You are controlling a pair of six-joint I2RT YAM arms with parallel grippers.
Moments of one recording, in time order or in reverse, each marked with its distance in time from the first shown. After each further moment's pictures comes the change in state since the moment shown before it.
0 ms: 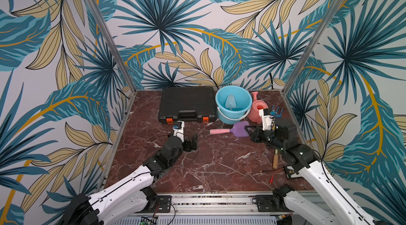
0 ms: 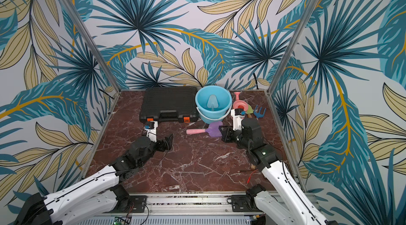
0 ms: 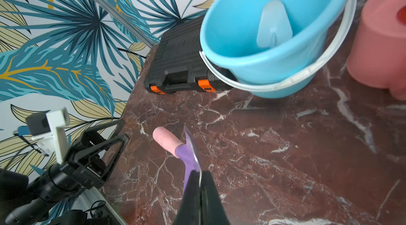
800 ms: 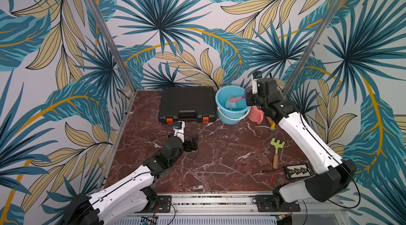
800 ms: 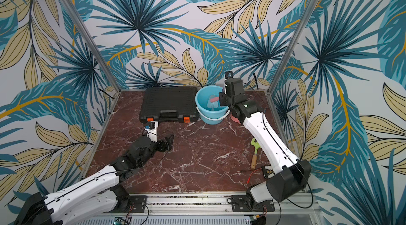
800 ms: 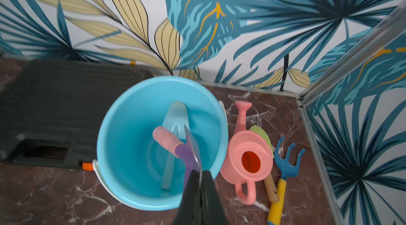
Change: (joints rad) left arm 0.000 0.001 0.000 0.000 0.019 -0.016; right arm 0.005 0.665 0.687 -0.182 0.534 -0.459
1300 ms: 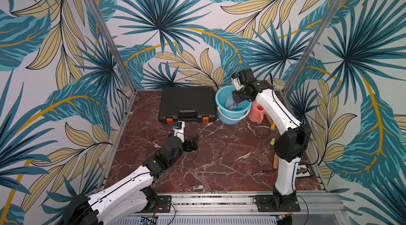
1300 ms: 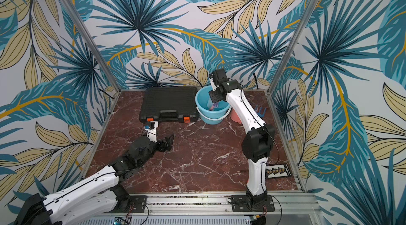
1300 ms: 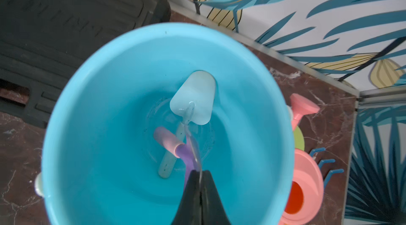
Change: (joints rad) left arm 0.000 -0.008 0.000 0.000 0.019 -0.007; right arm -0.055 0.496 0.494 -0.355 -0.201 -0.143
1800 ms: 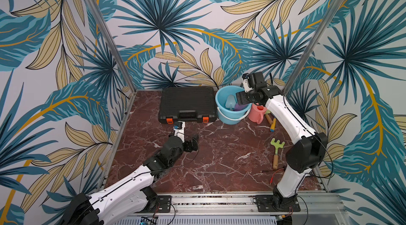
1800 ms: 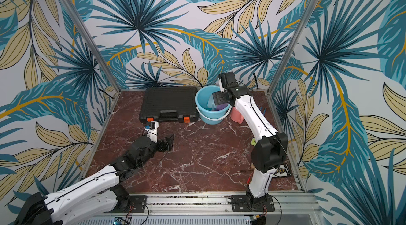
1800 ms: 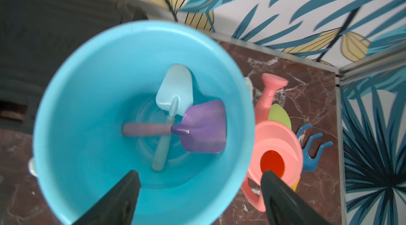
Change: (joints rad) left arm 0.000 0.013 0.000 0.000 0.000 -0.005; right arm -0.029 -0.312 -0.335 0.204 0.079 0.122
